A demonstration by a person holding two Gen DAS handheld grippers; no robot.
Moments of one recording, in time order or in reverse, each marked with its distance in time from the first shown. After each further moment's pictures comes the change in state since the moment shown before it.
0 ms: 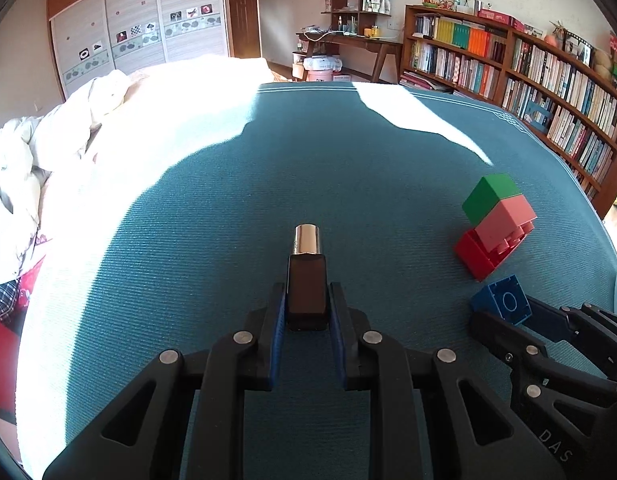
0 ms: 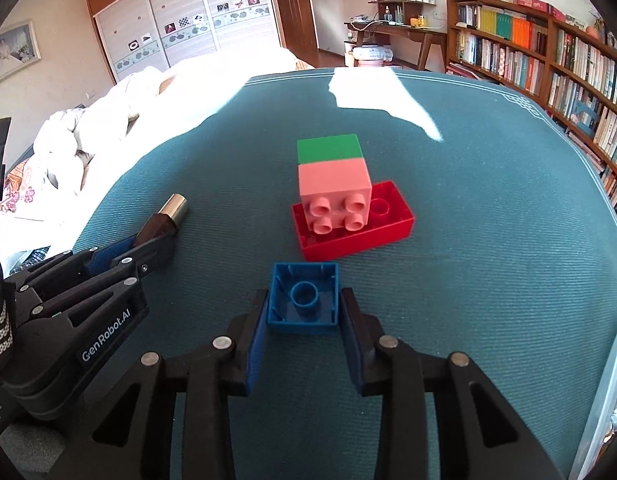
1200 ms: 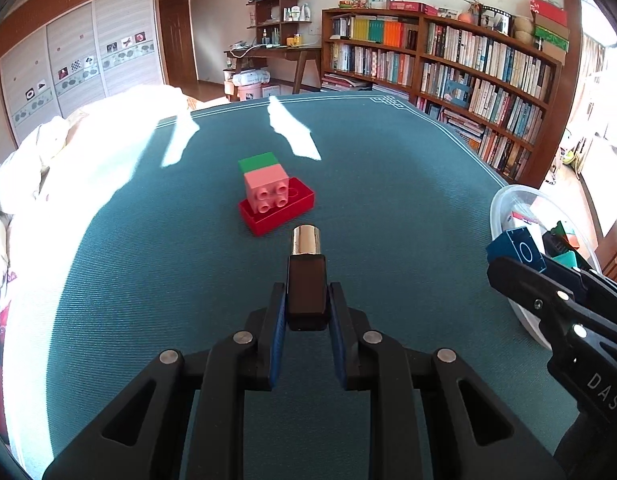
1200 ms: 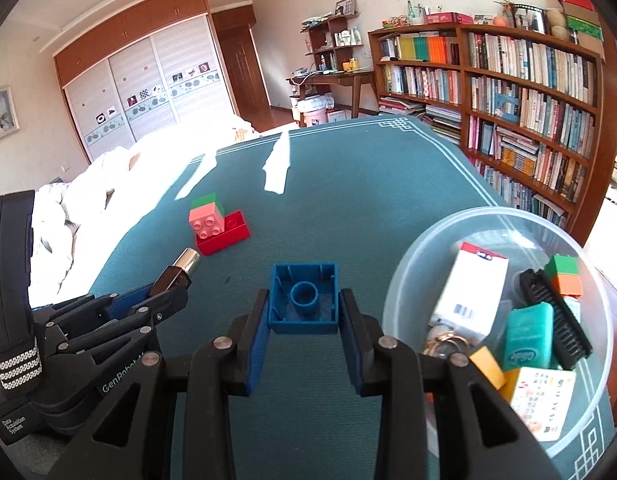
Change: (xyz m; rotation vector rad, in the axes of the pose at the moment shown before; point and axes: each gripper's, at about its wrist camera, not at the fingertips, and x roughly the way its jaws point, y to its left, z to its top) left arm -0.089 -0.118 -0.032 0.167 -0.039 -0.190; right arm -0.146 -0.102 -0.068 0.174 -0.225 -0.089
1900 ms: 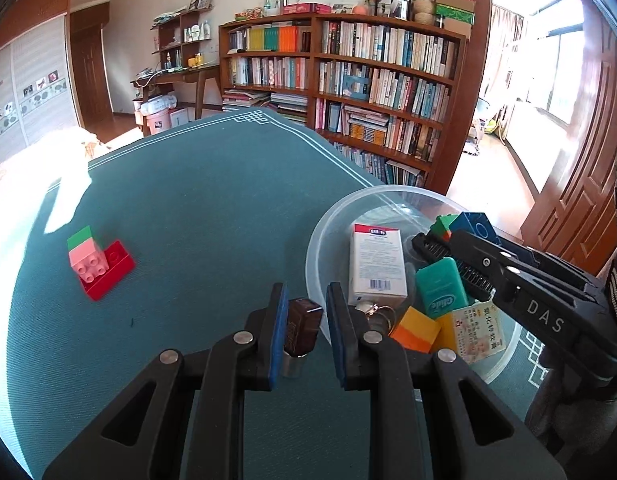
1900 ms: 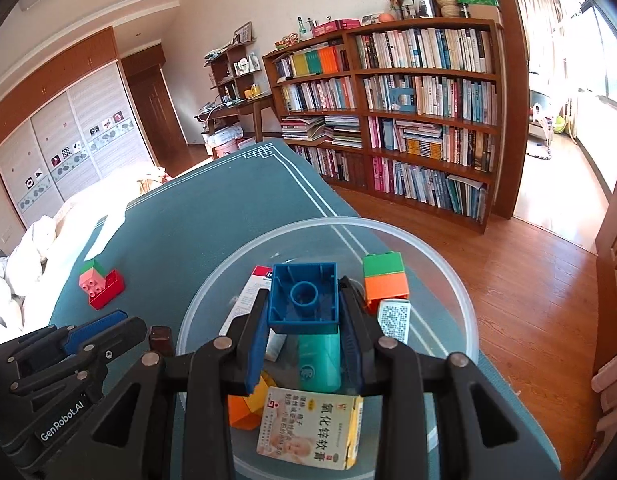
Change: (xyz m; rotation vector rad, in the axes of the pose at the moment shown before) left arm -0.006 -0.130 0.028 0.179 -0.039 -0.257; right arm -0.044 -0.123 0.002 0.209 -0.085 -0.231
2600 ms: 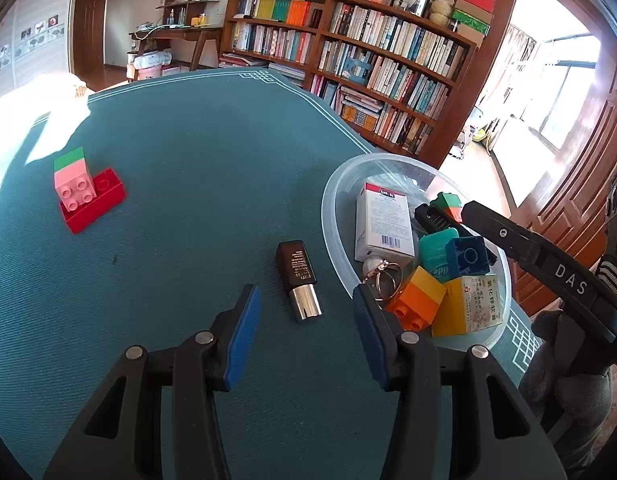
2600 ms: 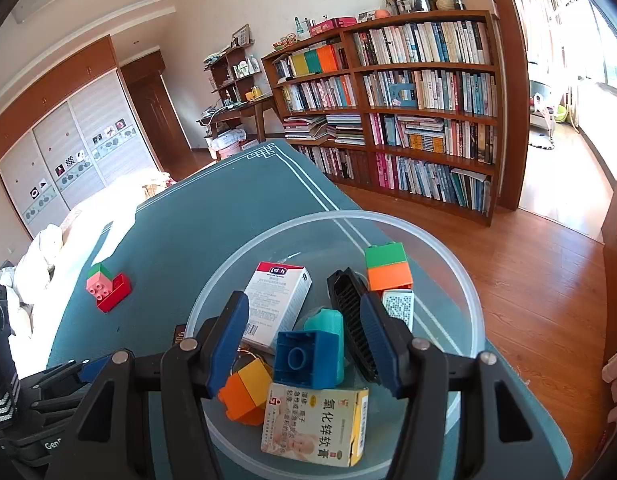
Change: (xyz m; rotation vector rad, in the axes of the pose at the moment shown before) left arm 0.011 0.035 -0.035 -0.132 0.102 -0.104; right arm -0.002 -0.001 -0.006 0.034 0.001 0.032
